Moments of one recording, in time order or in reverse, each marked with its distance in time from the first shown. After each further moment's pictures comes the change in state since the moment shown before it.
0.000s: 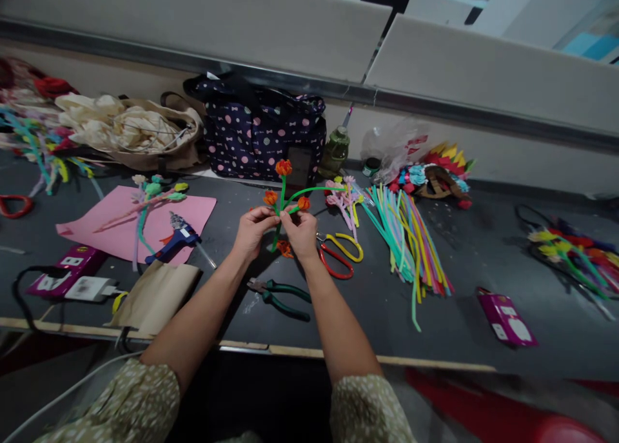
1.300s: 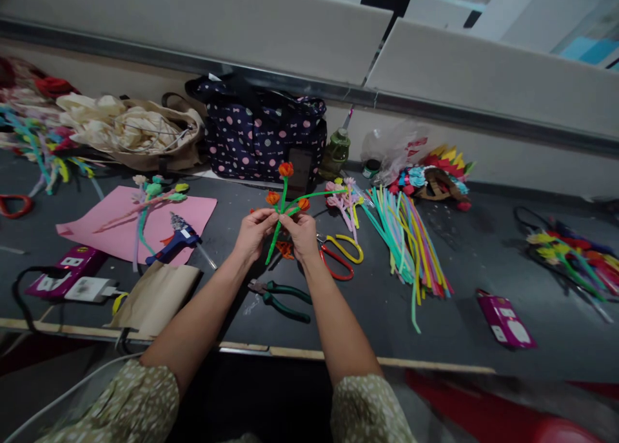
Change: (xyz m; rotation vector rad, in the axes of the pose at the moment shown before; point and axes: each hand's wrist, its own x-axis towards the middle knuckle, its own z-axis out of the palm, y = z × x) left_hand 0.002 -0.009 -0.002 -0.125 0.040 -0.128; right_hand 0.000 0.009 0.003 0.308 -0.047 0.252
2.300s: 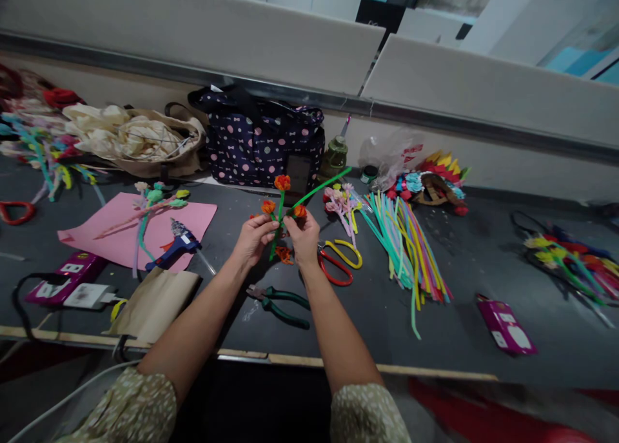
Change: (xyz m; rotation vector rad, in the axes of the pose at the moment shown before) left_hand -0.002 0.009 0.002 -0.054 -0.049 -0.089; right_hand -0.004 -0.013 0.005 -0.085 0.115 -0.200
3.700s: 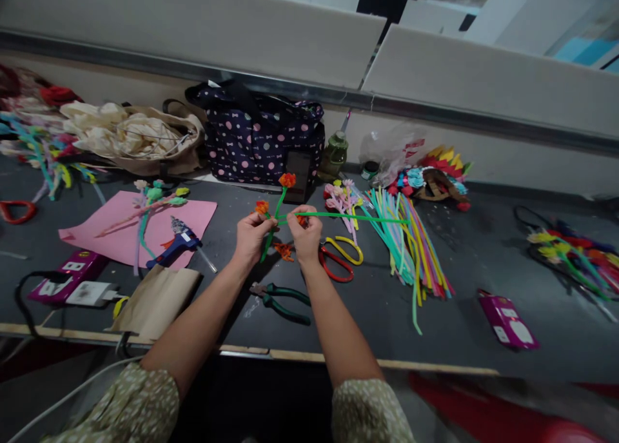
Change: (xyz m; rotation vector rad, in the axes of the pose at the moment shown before) left_hand -0.003 -0.002 0.007 0.208 0.173 0.234; right_hand 0.003 0.004 -0.007 -0.202 0.075 -0.223
